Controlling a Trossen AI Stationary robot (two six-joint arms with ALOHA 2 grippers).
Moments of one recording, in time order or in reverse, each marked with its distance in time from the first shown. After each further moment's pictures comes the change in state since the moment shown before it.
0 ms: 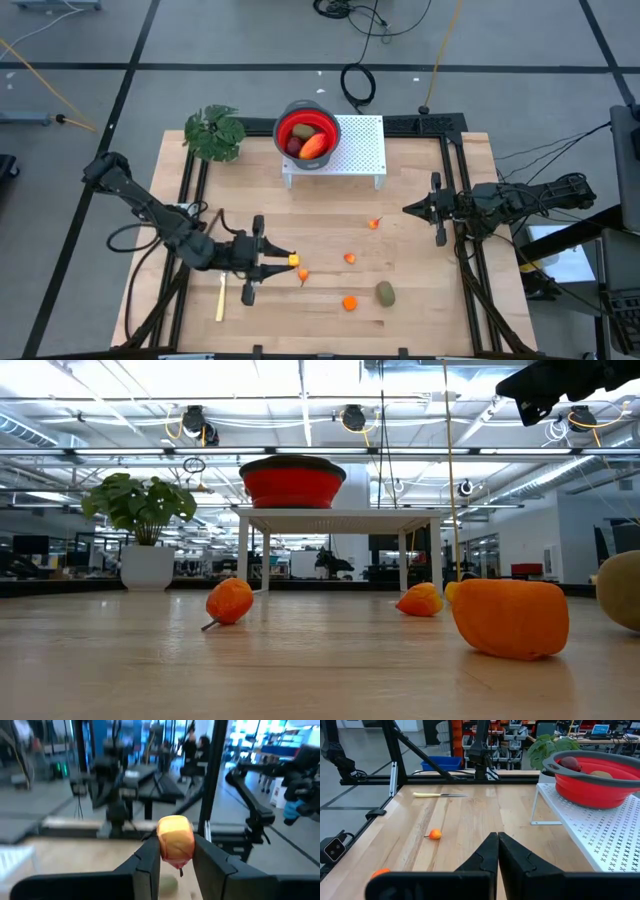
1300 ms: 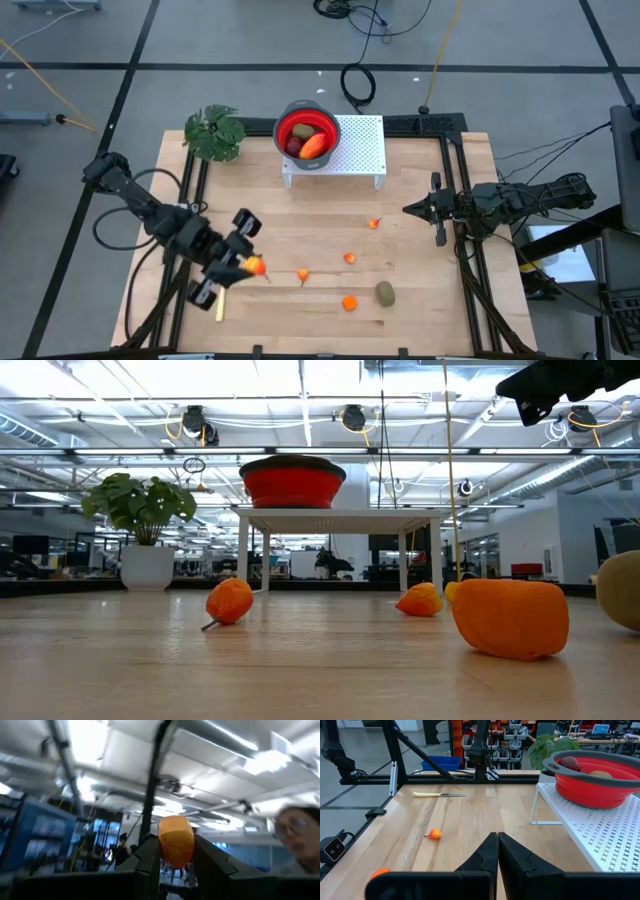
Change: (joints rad) left arm 0.000 0.000 0.000 0.668 0.356 0.098; right arm 0.000 0.000 0.000 -0.001 0.000 -0.001
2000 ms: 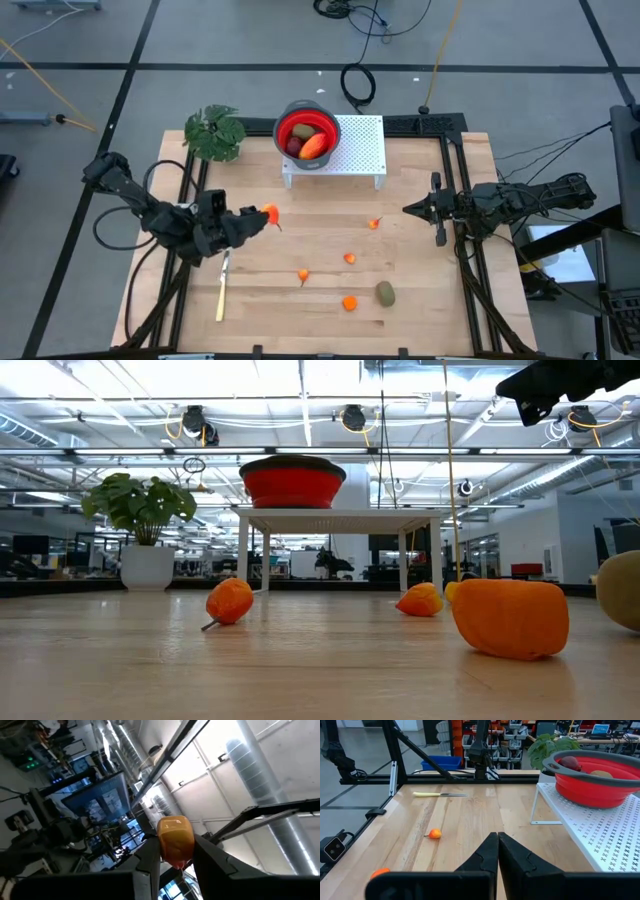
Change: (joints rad) left arm 0.000 0.000 0.000 0.070 -0.530 -0.641; right arm 0.000 0.000 0.000 -0.001 0.000 0.000
